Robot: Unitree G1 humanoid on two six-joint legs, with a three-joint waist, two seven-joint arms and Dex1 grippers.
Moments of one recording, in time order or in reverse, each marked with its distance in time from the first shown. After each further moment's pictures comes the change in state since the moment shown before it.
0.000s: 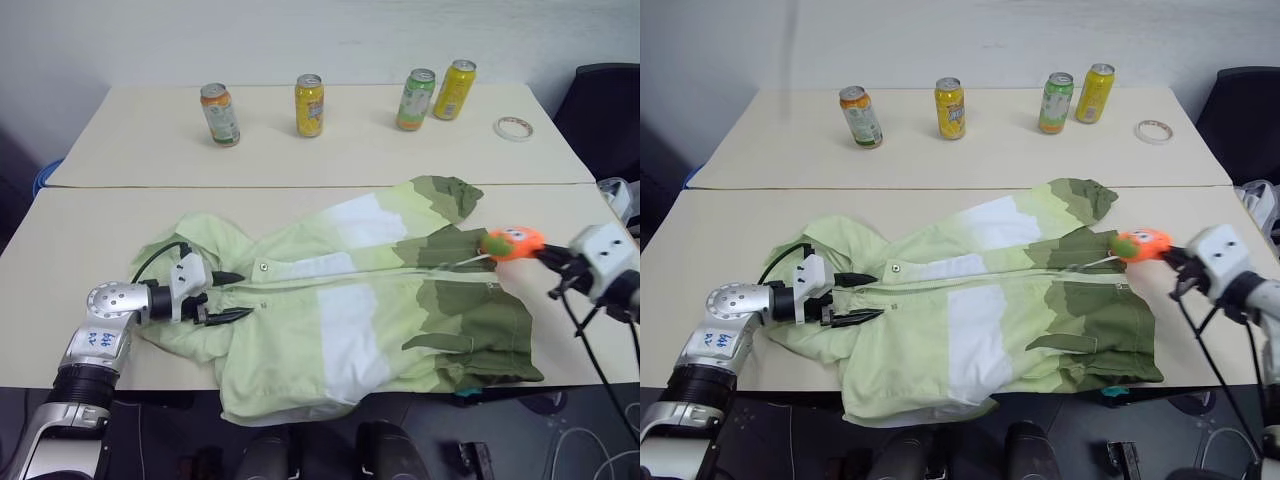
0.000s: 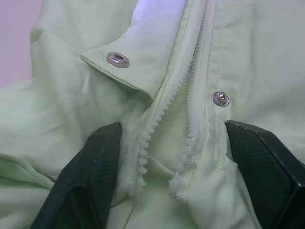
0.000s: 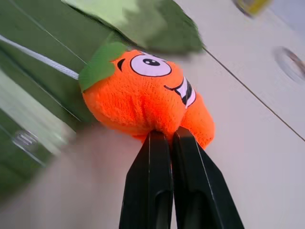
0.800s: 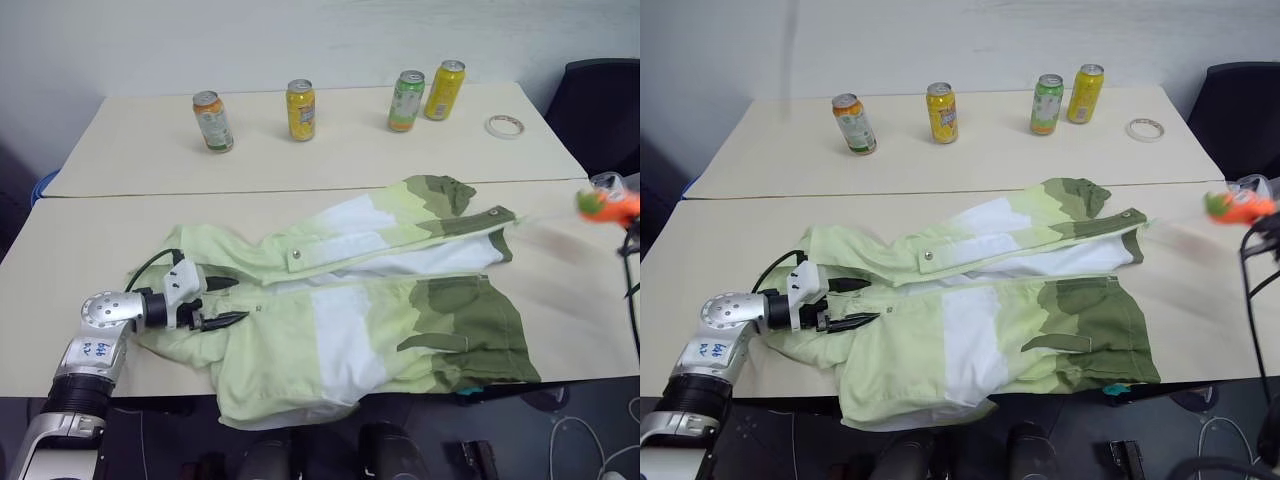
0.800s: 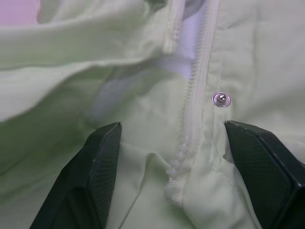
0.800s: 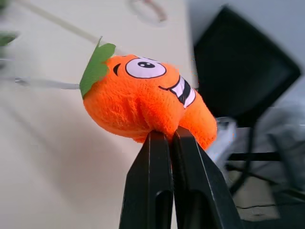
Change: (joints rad) left arm 0.053 0.000 0.041 -0.025 -0.030 0.022 0.018; right arm -0.242 -0.042 0.017 0.390 -0.033 -0.001 -0.099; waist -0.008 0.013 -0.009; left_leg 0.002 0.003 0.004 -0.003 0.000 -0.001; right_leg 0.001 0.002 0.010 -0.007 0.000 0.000
